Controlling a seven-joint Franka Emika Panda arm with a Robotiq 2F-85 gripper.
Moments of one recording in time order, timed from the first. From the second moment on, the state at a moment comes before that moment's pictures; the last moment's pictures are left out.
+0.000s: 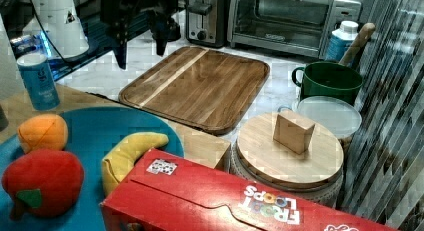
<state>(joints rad) -0.24 0.11 -0.19 -2.08 -0.13 0.58 -0.98</state>
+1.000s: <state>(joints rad) -0.23 0.14 -0.16 -2.23 -0.19 0.89 -1.02</state>
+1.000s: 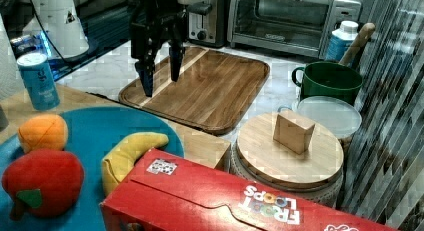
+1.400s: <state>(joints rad) -0.26 0.16 -0.16 -2.25 -0.19 0.98 -1.04</state>
